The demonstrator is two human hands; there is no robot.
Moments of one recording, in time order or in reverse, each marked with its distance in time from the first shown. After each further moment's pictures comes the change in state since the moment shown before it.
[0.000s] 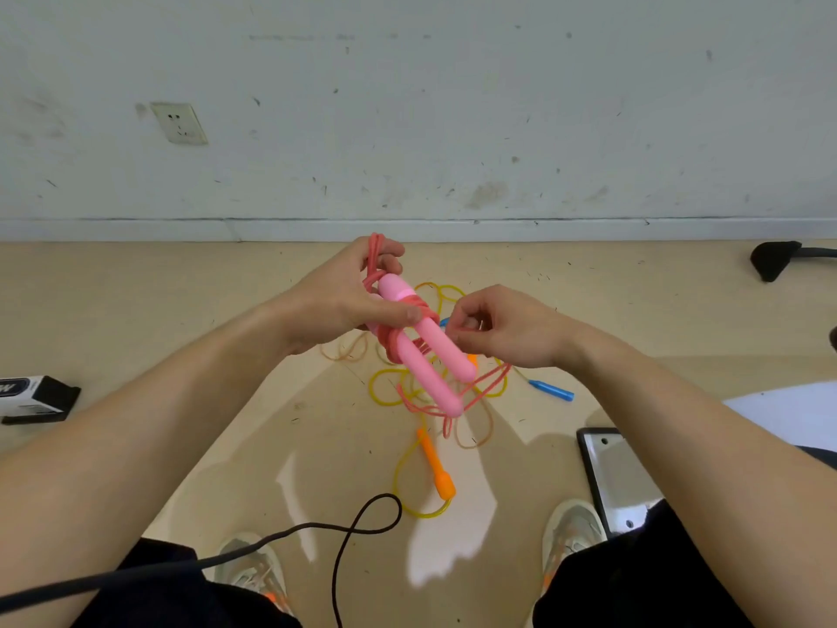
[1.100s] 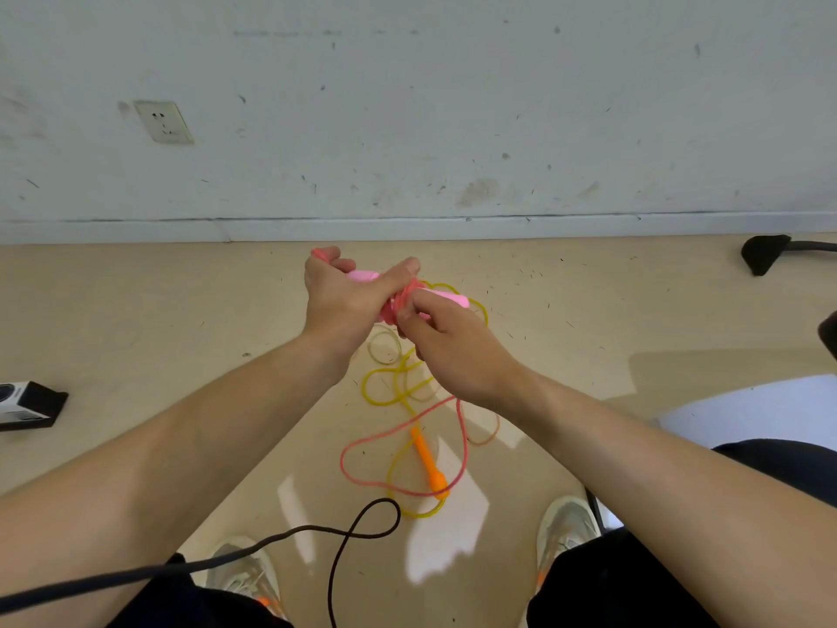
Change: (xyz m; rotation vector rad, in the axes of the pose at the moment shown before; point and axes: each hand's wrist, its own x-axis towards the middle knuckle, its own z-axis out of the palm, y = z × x) left_hand 0.022 -0.023 0.041 -0.157 0.602 -0.112; right_hand -0.006 -0.040 0.051 0.207 0.287 0.001
